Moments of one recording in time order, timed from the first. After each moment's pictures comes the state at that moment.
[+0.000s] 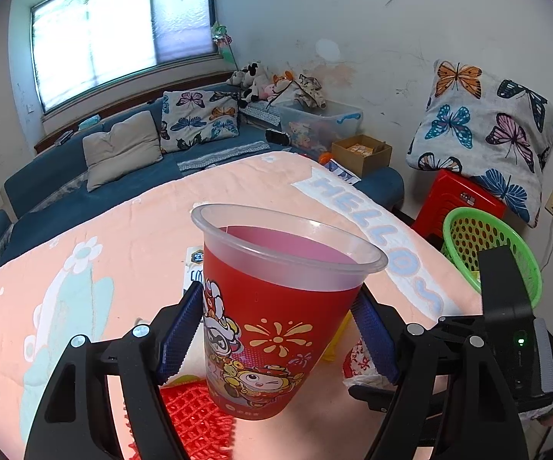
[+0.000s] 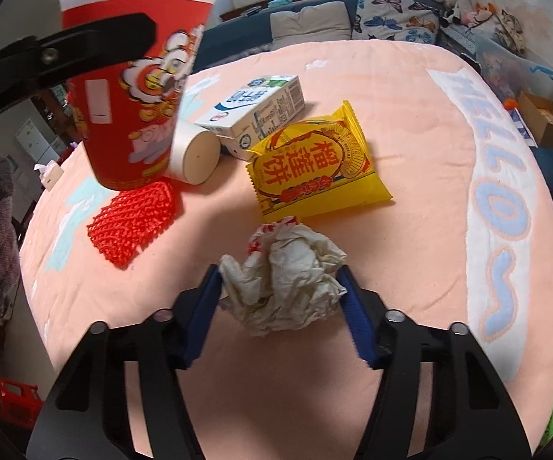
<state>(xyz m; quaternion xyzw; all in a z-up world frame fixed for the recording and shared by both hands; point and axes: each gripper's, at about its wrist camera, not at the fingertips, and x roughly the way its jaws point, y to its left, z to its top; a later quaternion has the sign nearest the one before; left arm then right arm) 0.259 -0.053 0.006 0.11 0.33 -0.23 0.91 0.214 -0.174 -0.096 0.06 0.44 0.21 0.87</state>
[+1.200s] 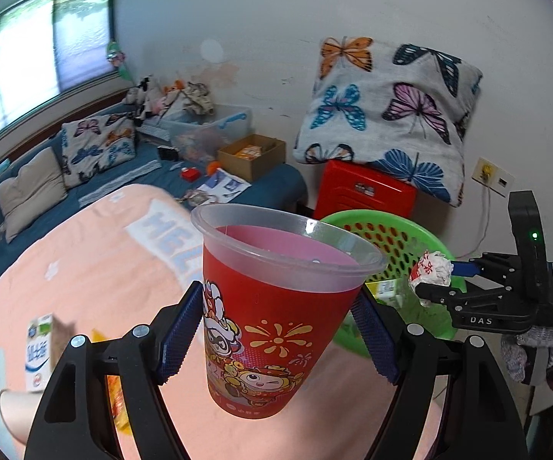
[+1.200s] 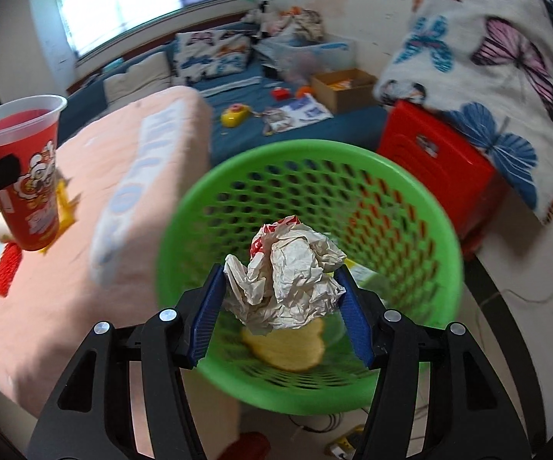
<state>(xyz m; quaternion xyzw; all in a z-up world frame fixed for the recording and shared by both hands) 0.214 -0.261 0.001 0.15 0.32 -0.38 0.85 0.103 -0.454 -0.082 0.12 0.41 -0.08 0.90</state>
